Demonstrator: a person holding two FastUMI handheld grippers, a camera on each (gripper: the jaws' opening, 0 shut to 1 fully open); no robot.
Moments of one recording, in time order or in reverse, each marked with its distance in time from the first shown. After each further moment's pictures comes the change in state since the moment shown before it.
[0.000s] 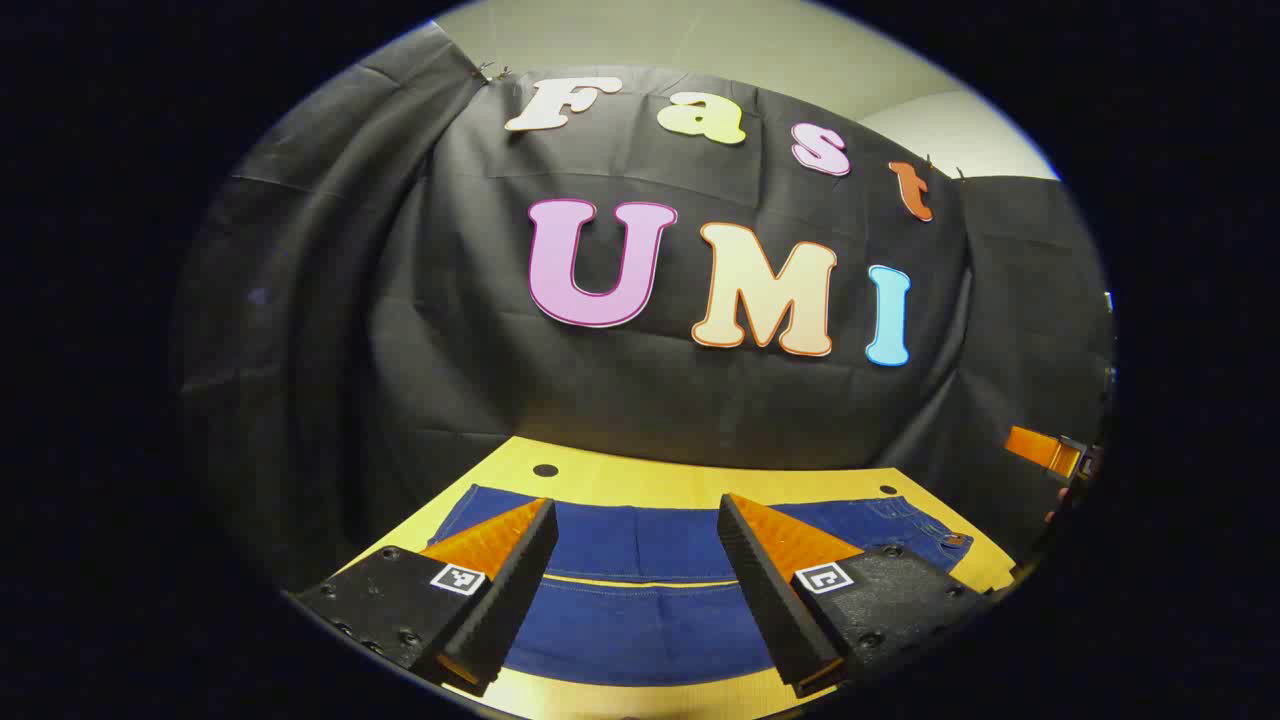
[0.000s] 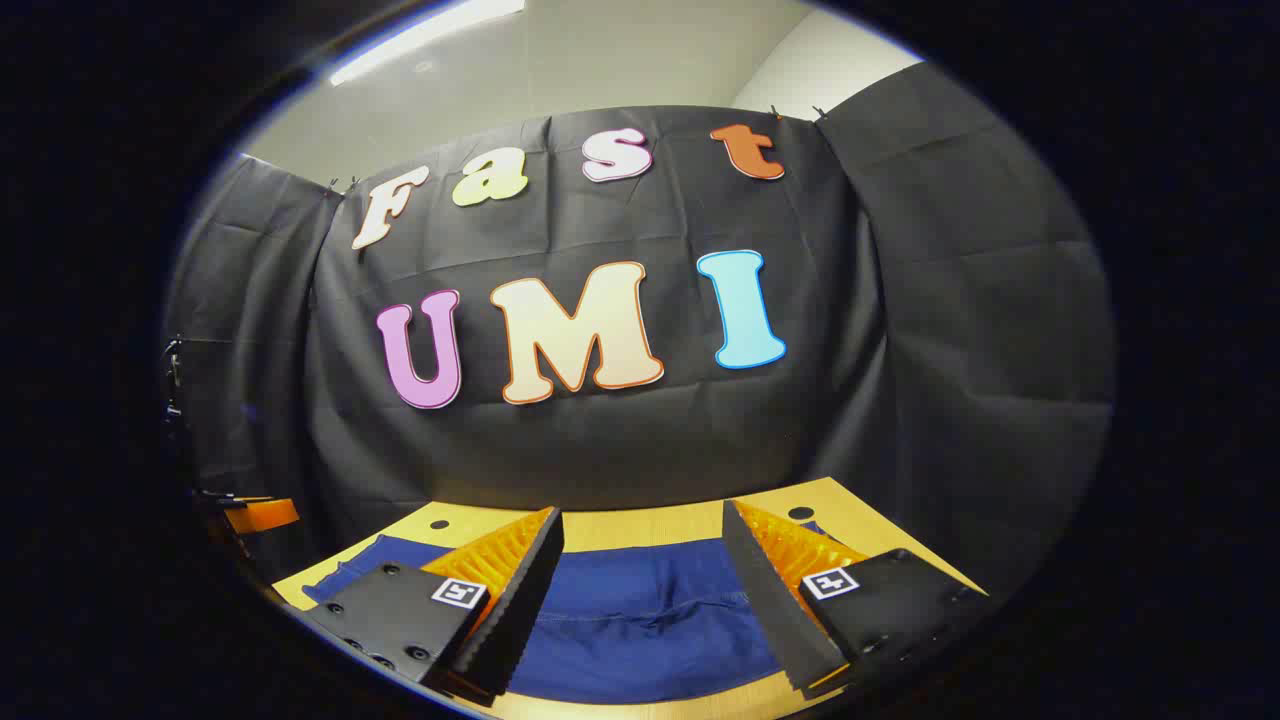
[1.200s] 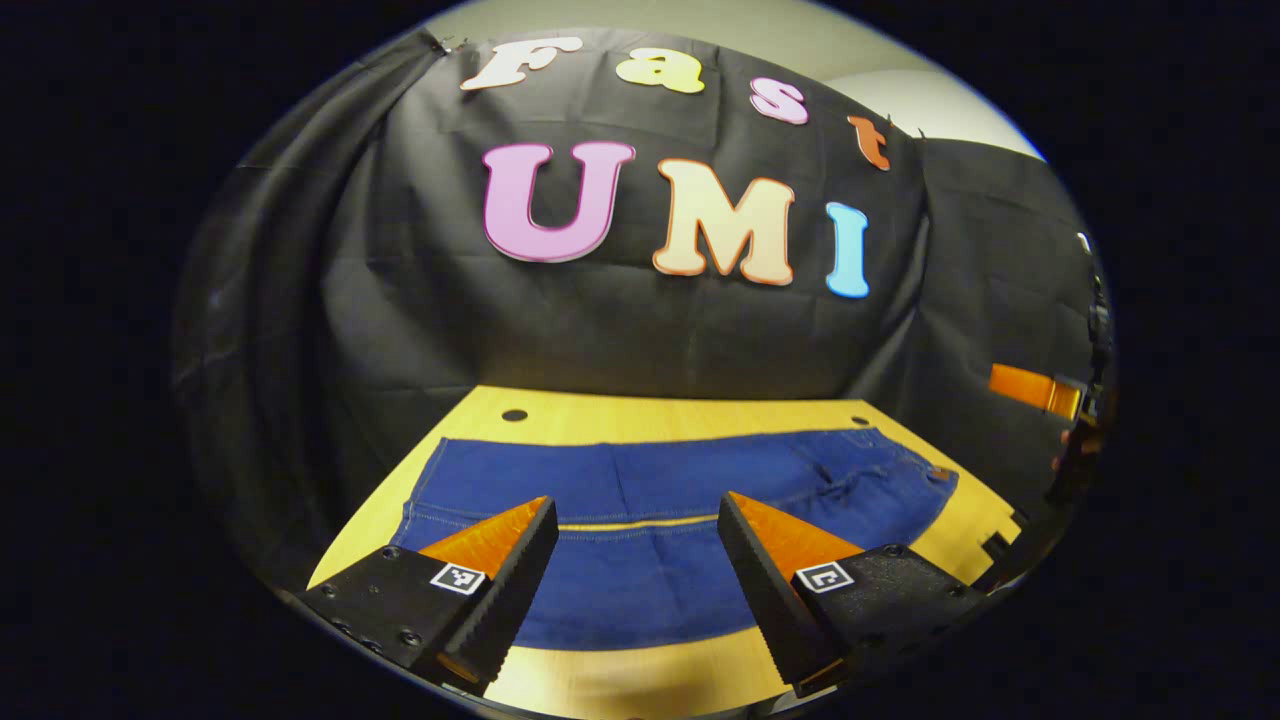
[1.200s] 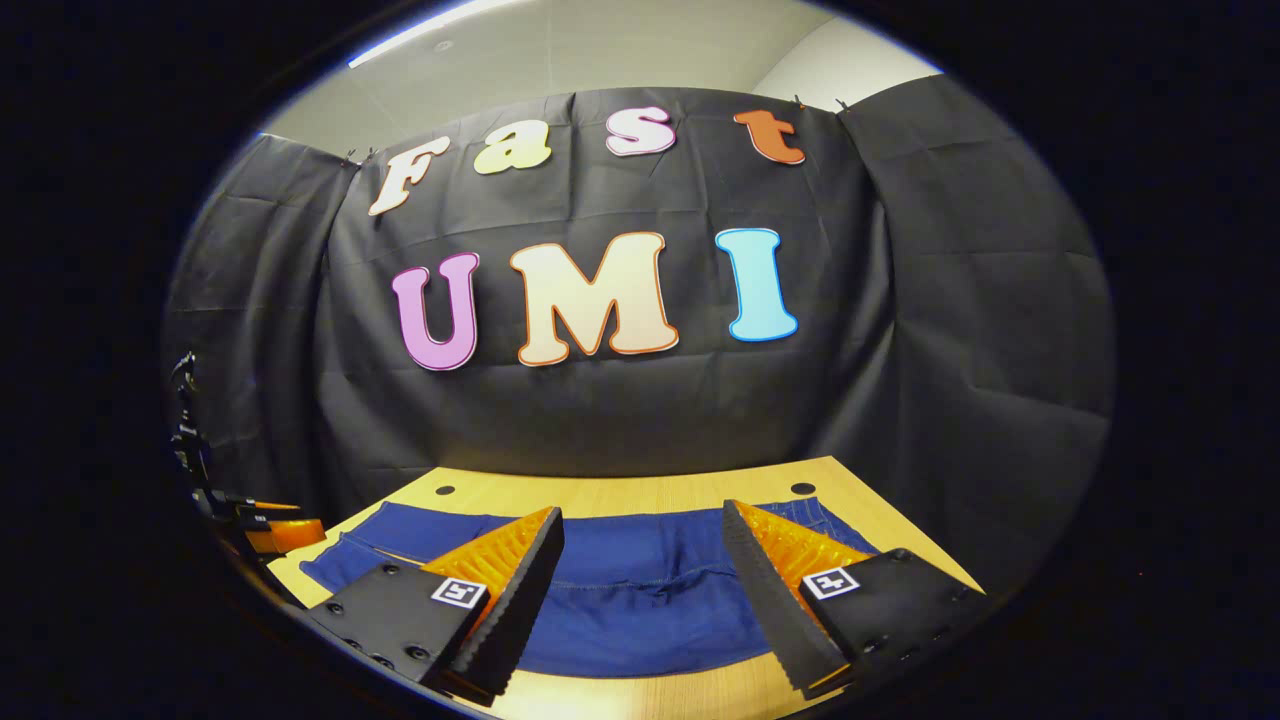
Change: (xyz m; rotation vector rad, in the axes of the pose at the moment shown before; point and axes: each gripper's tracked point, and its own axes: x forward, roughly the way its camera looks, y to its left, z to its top) left arm -0.017 0.016 -0.094 0.079 0.218 -0.151; right arm -0.026 0.025 -0.032 -0.027 0.093 0.009
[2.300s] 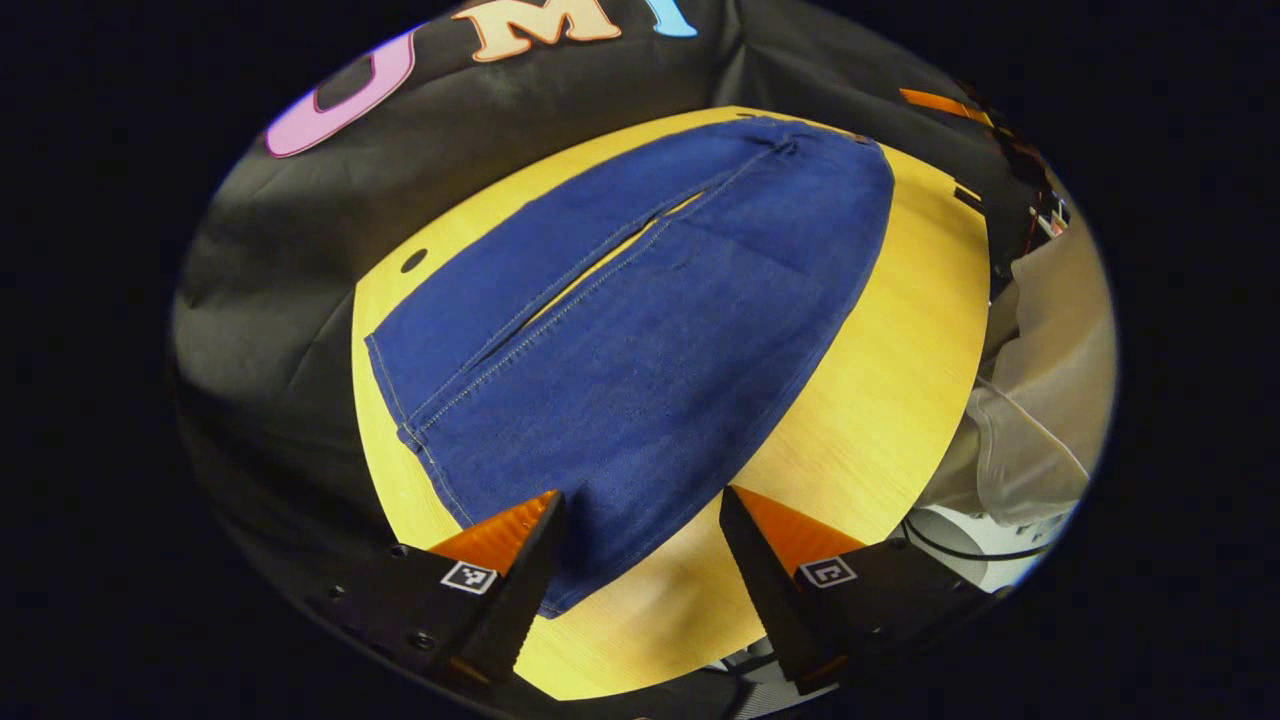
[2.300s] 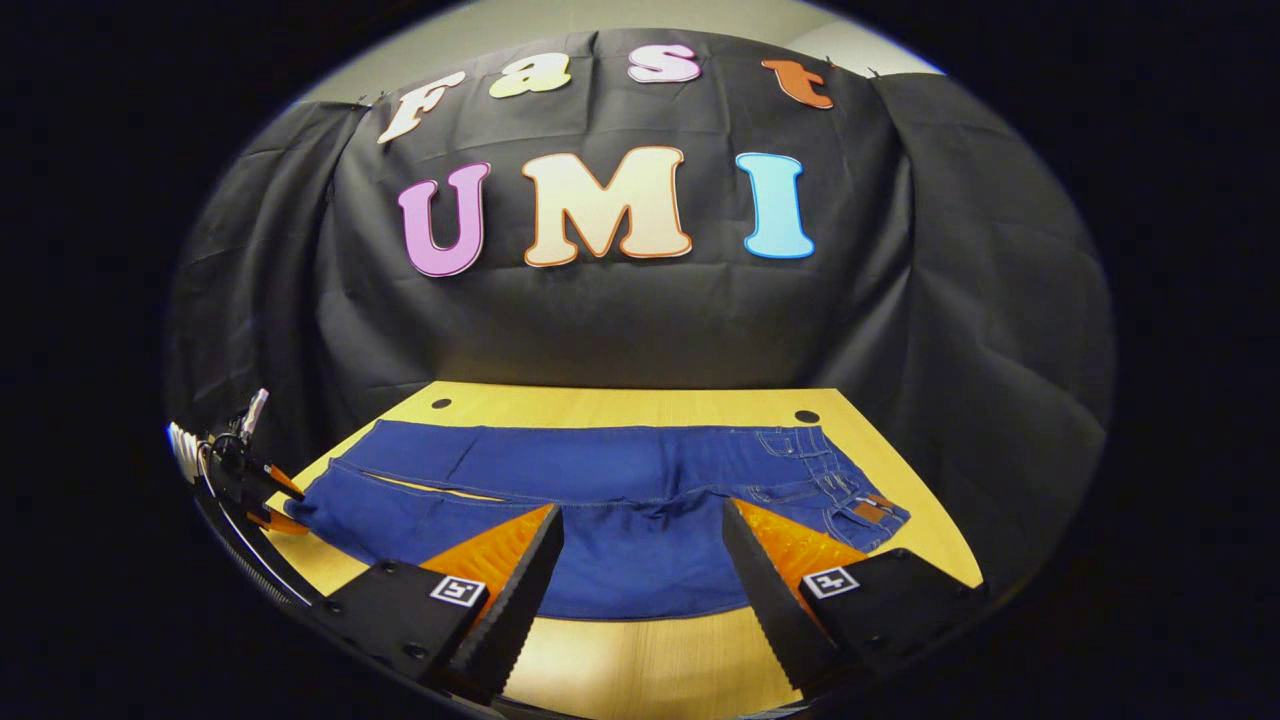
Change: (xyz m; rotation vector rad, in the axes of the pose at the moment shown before) left arm -0.030 0.137 -0.147 0.573 0.708 -0.338; right arm -0.005 -0.005 -0.084 -0.070 0.235 -0.009
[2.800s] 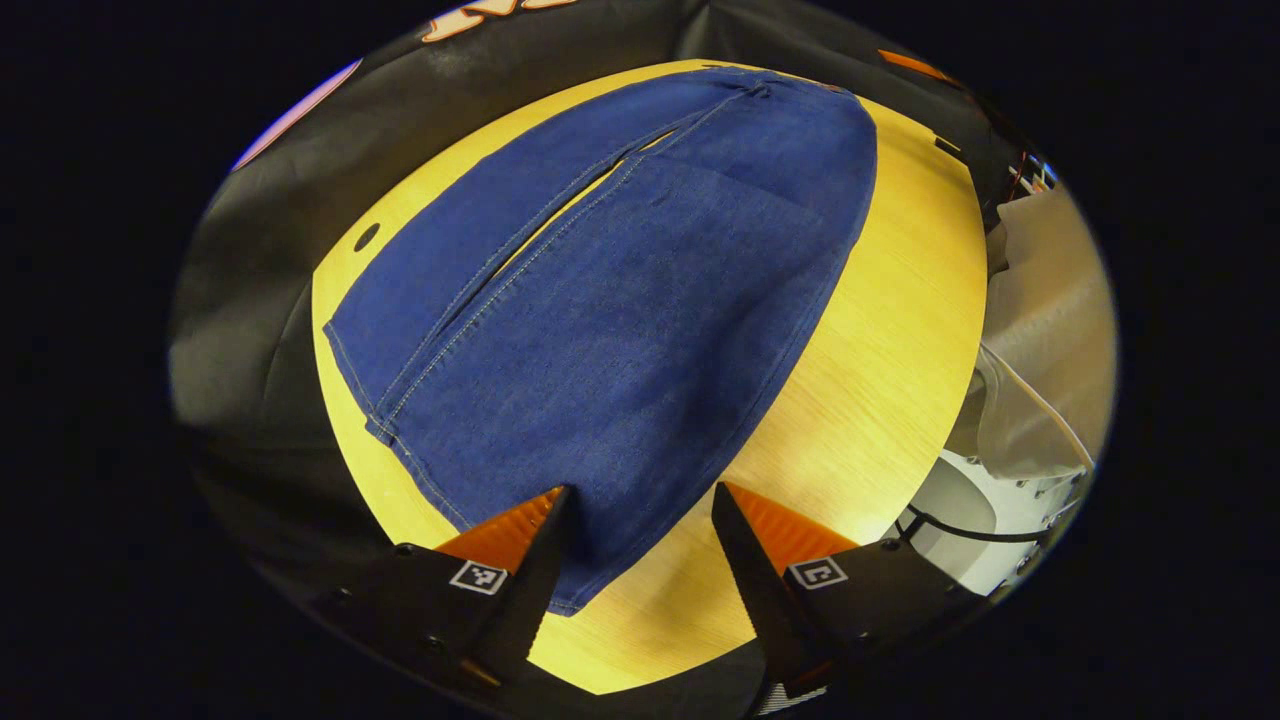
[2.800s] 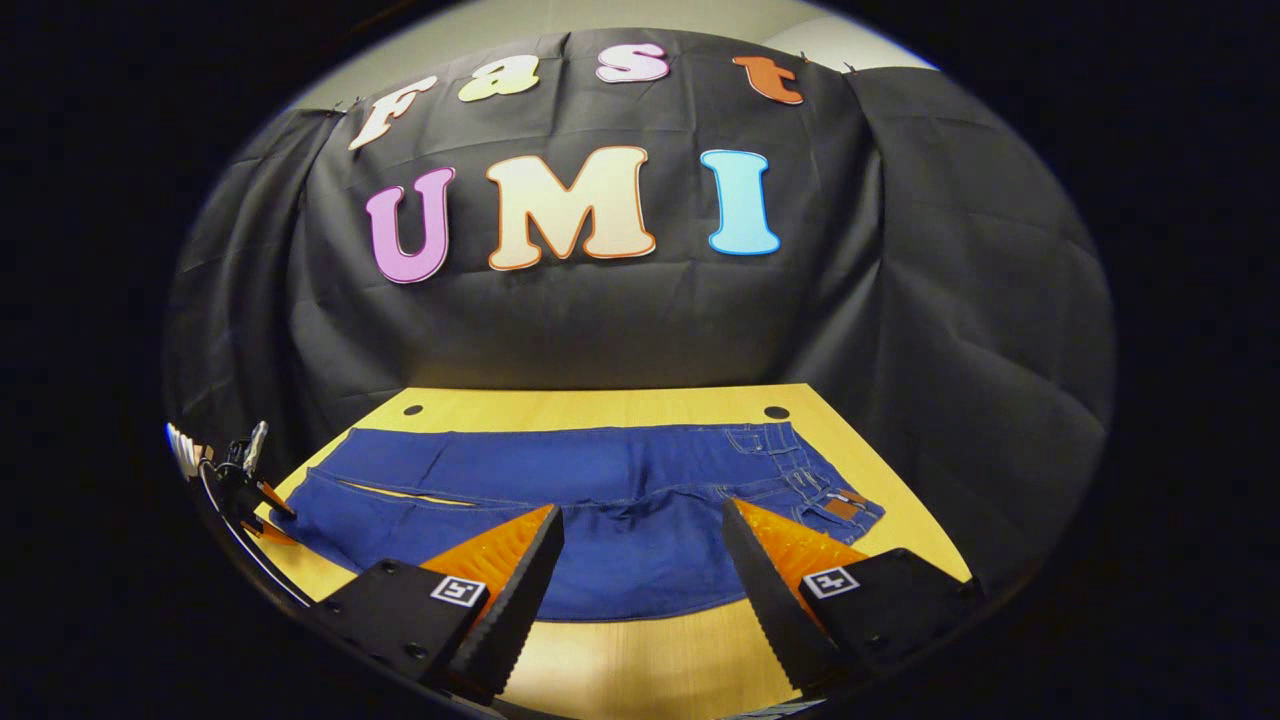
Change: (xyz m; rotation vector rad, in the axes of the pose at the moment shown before) left arm 0.004 -0.002 -0.019 0.089 0.163 -0.068; right arm 0.001 -0.032 0.001 0.026 0.002 -0.071
